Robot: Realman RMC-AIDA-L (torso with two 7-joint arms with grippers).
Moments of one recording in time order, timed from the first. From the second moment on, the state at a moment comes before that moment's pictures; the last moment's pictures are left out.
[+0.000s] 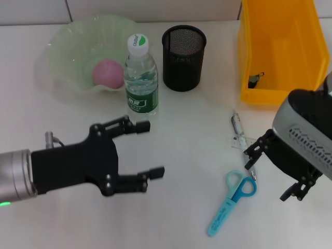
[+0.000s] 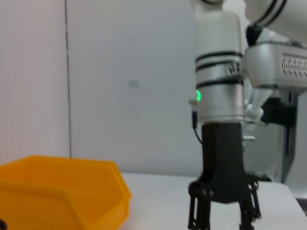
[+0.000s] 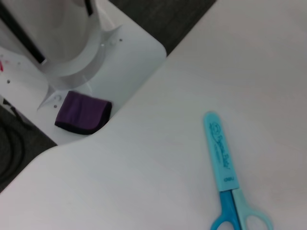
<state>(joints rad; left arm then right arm) -0.17 -2.06 1.32 0.87 1.44 1.57 -1.07 0.64 2.08 -1.54 -1.49 -2.56 -1.91 1.31</state>
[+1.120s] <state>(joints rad) -0.24 -2.06 1.25 0.82 1.68 1.55 -1.20 0.85 2.09 -1.56 -1.12 -2.47 -1.81 1.07</state>
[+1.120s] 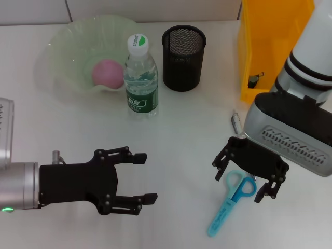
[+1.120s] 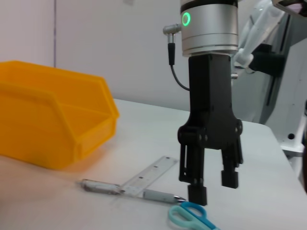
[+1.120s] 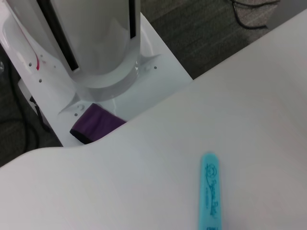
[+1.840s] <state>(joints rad) -0.24 -2.07 1.23 0.78 1.68 1.54 -1.14 0.92 2.09 -1.66 -1.03 -2.44 -1.76 1.18</state>
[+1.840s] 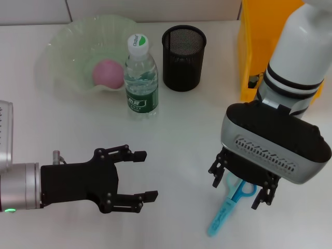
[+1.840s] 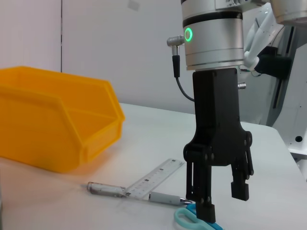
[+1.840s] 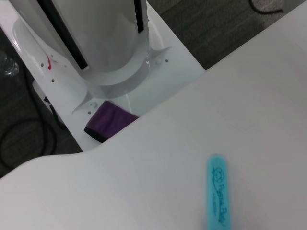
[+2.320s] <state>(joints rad) -0.25 -2.07 1.23 0.75 1.68 1.53 -1.14 0.90 2.09 -1.77 -1.05 -2.44 -1.71 1.29</state>
